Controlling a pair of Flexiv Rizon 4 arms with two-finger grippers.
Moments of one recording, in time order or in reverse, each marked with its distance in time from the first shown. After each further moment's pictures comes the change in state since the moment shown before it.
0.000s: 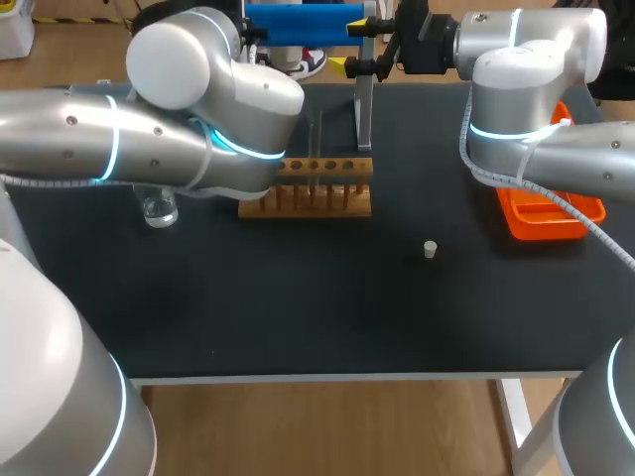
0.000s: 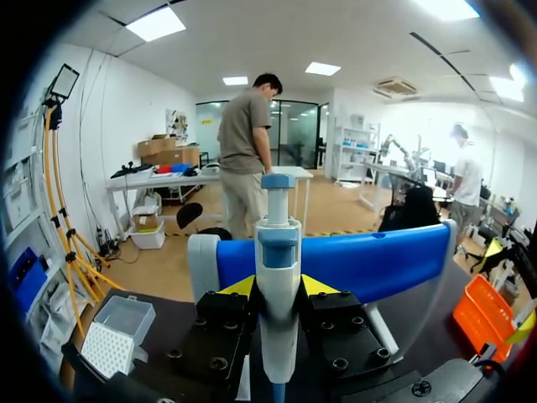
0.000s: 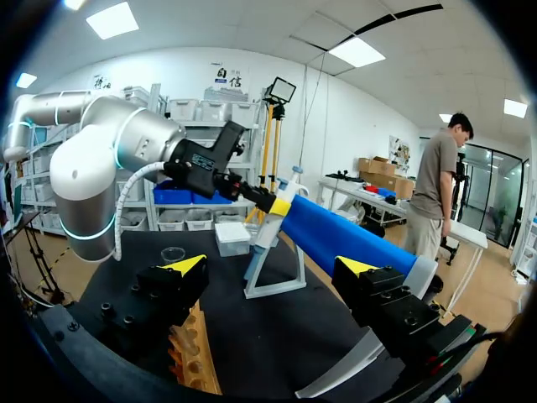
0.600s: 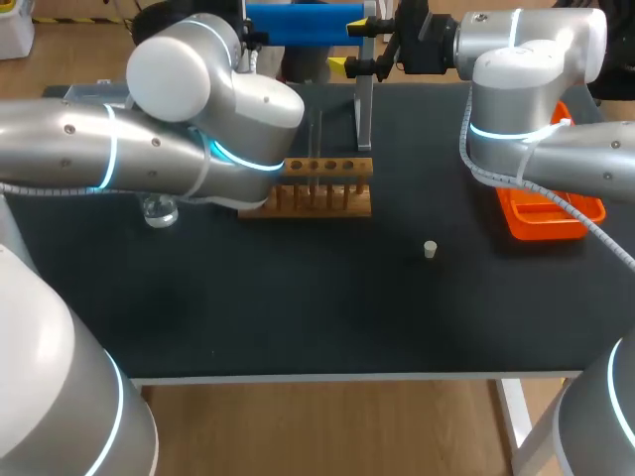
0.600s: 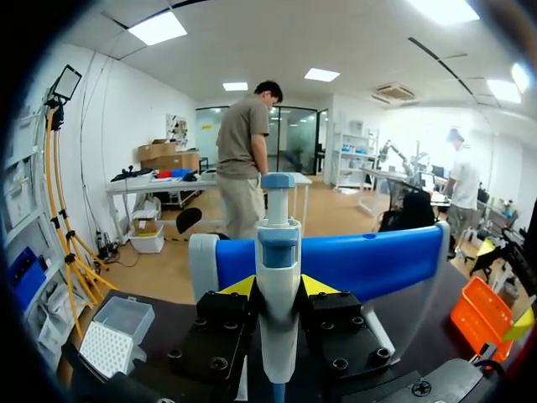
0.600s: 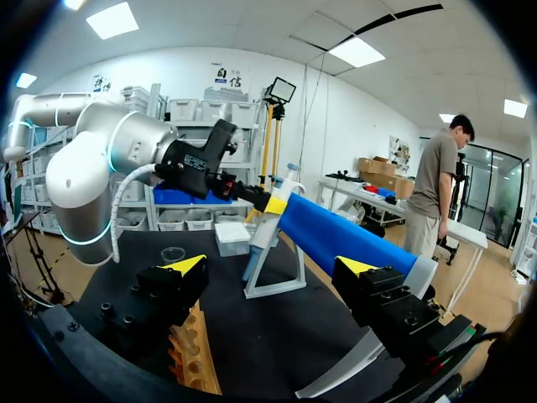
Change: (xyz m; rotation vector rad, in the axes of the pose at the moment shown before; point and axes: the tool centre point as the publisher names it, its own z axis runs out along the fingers) left arm 0.004 -0.001 -0.008 0.036 0.004 -0.002; right arm 0.000 0.000 0.000 0.000 0.000 0.000
